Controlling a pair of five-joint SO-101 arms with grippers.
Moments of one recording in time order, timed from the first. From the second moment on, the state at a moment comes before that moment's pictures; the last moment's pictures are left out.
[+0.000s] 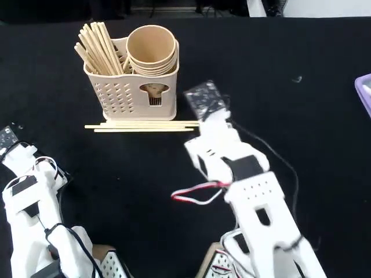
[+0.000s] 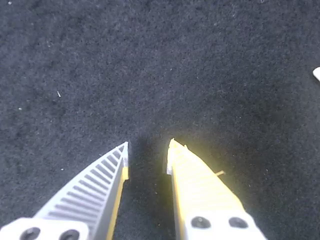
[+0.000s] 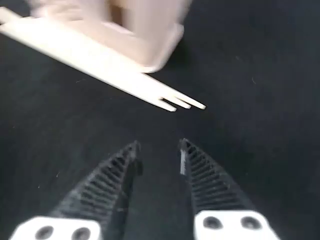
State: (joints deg) left arm -38.0 -38.8 71.8 34.8 7.3; right arm -17.0 -41.9 56.7 44.4 7.7
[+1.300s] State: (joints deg) left arm -38.0 -38.8 71.8 34.8 7.3; right arm -21.1 14.9 20.3 54.3 1.7
